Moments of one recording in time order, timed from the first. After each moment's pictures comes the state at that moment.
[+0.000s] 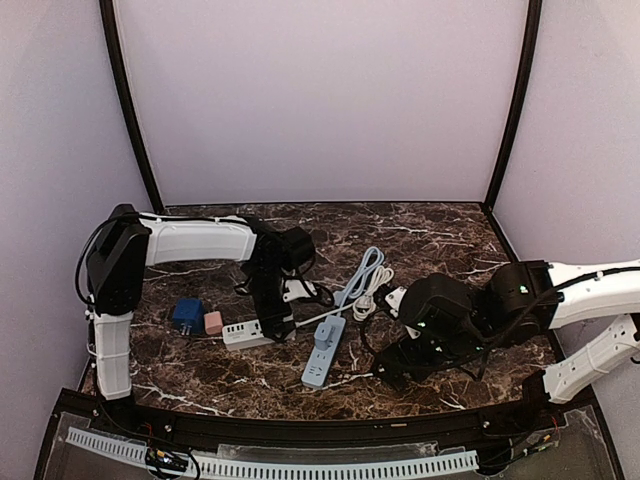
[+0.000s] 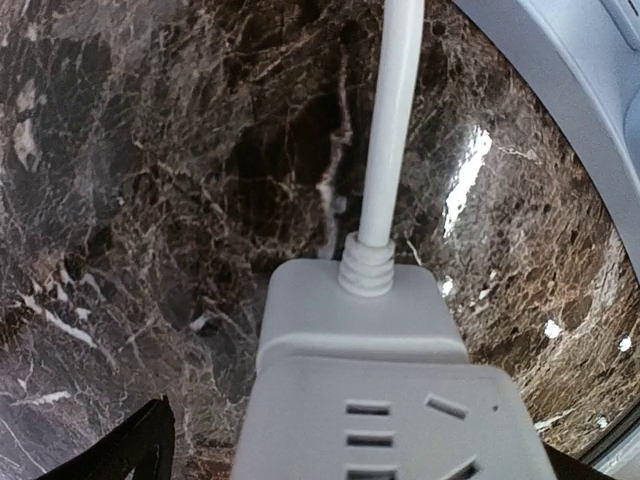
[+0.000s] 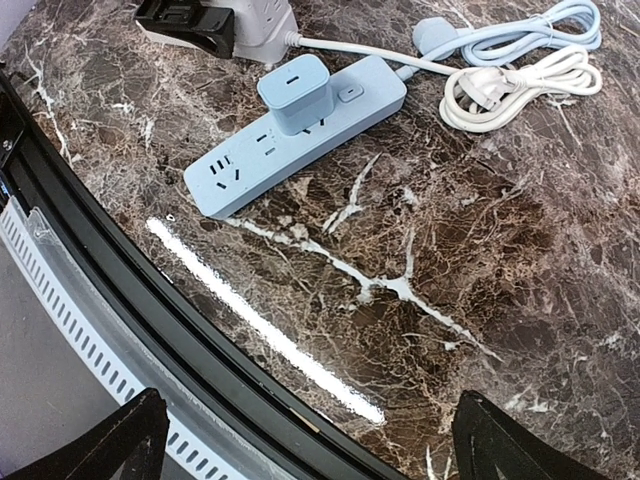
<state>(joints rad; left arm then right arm) -0.83 2.05 1.56 -1.08 -0.02 0.36 1.39 1.23 1.04 -0.88 0.26 0.66</state>
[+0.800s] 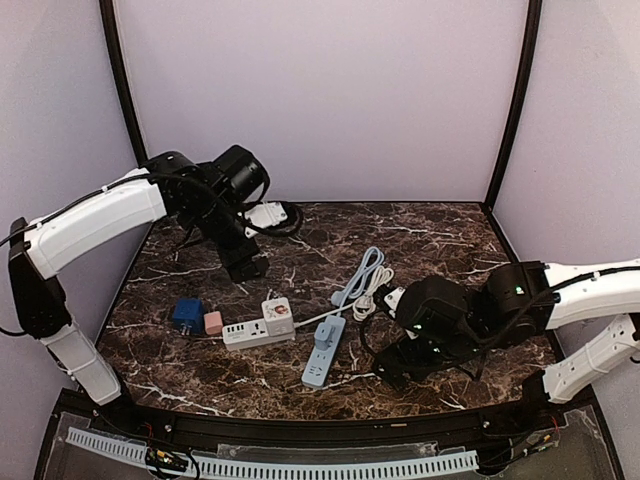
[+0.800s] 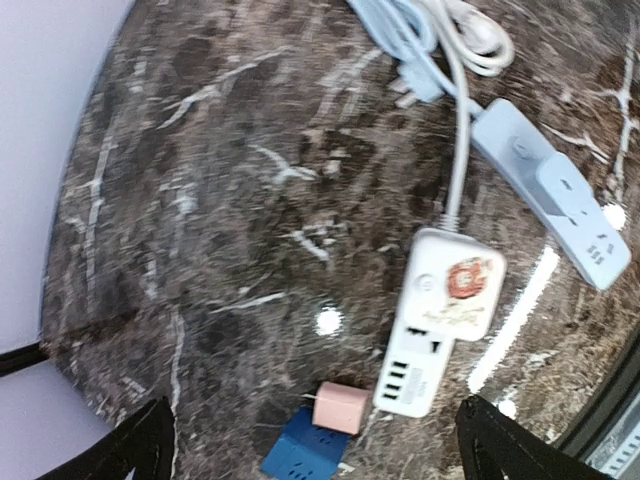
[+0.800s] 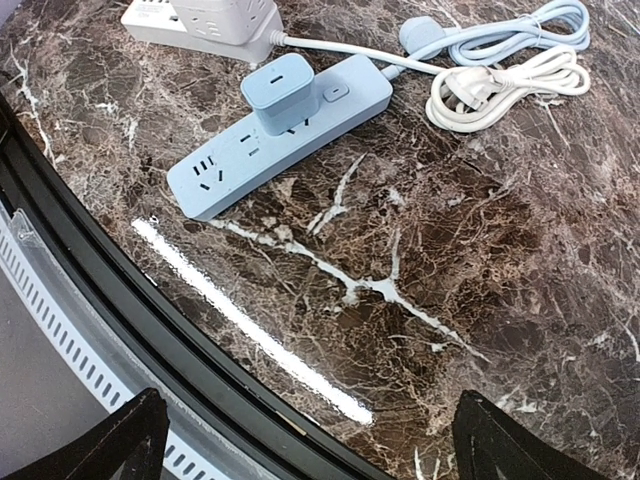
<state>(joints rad) -0.81 1.65 1.65 -1.16 -0.16 0.34 1.40 1.24 1.04 -0.89 0.29 0.65</state>
